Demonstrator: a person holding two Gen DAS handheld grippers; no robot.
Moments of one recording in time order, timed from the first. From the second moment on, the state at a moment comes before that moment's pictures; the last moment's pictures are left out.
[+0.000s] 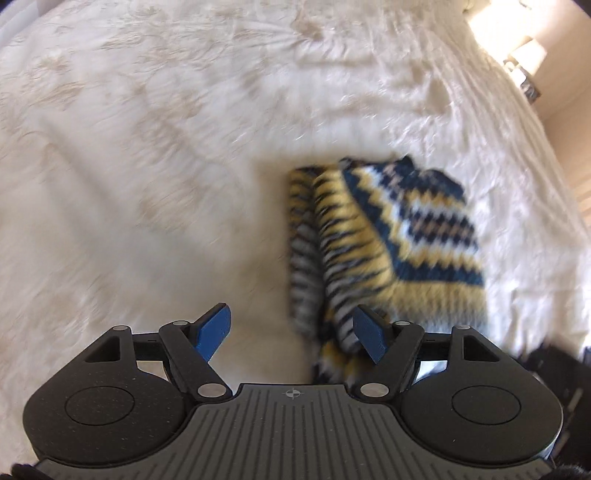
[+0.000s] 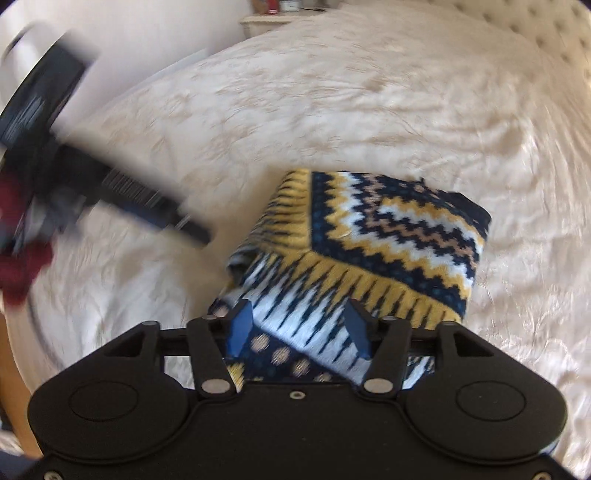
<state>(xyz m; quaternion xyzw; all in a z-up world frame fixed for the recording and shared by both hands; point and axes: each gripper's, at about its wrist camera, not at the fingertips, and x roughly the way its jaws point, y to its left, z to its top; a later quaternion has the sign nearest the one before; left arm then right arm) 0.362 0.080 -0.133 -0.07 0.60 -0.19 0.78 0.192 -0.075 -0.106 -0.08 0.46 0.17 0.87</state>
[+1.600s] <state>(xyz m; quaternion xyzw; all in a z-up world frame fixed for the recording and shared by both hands) 0.397 0.054 -0.143 -0.05 0.53 -0.21 0.82 0.194 -0.072 -0.130 0.02 0.47 0.17 0.86</state>
